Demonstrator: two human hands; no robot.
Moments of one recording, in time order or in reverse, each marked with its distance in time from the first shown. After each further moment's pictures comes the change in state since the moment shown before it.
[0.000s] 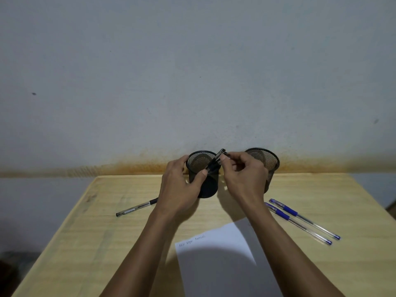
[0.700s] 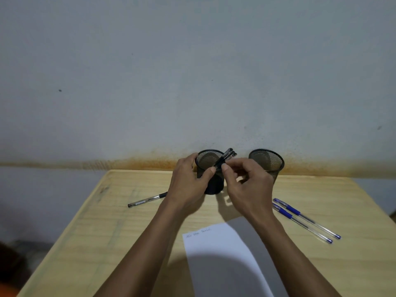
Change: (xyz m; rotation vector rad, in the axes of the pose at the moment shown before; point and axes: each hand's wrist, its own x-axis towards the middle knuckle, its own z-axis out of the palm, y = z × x) left_hand -0.004 0.008 -0.011 -0.048 -0.069 0.007; right_hand -0.034 -0.014 -0.018 -0.009 -0.097 -0.228
